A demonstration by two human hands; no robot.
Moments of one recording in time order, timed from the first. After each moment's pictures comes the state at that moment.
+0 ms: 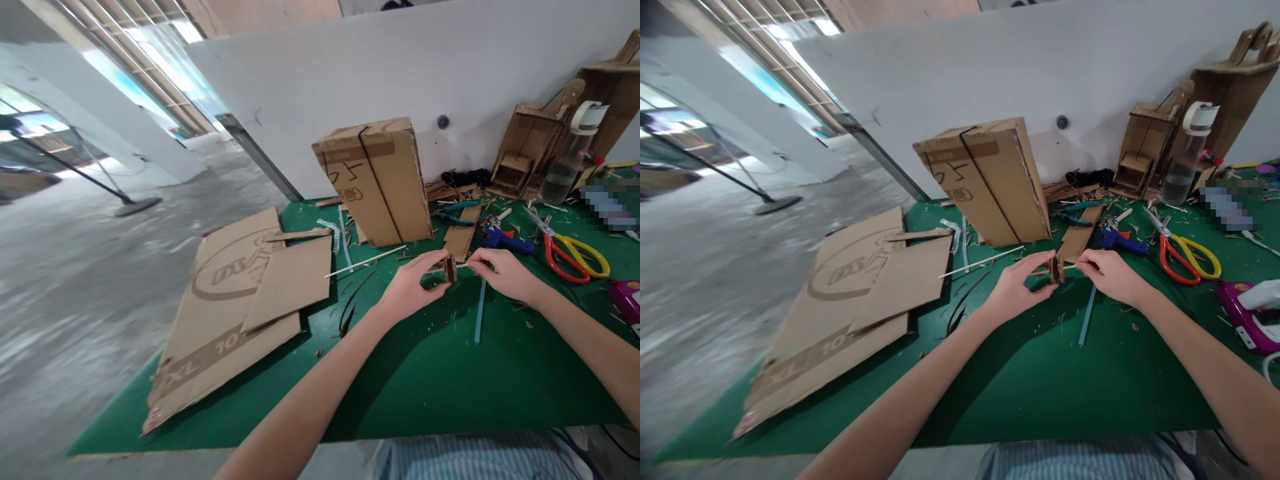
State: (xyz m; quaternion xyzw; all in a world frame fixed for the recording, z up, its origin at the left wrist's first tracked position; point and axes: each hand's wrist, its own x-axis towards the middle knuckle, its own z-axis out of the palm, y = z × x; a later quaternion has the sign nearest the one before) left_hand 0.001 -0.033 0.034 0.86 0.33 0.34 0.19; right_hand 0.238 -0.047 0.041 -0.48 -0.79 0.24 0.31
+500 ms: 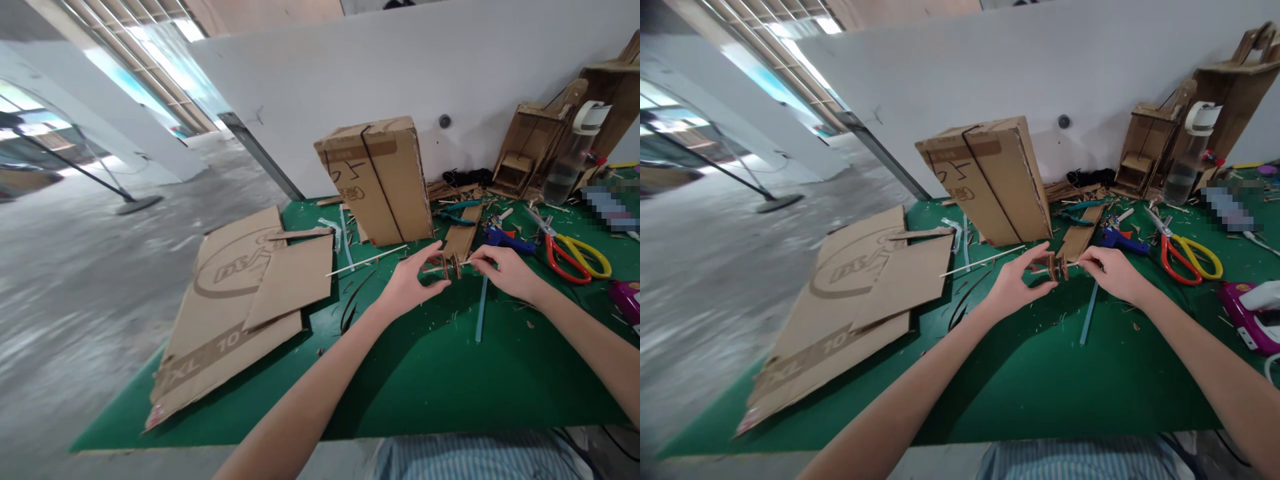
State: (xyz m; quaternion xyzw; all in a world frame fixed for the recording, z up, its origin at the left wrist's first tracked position) left_hand -0.001 -0.030 0.036 0.84 0.35 0.34 0.23; right_hand 0.239 -0.046 0.040 -0.49 -0.77 0.25 0.33
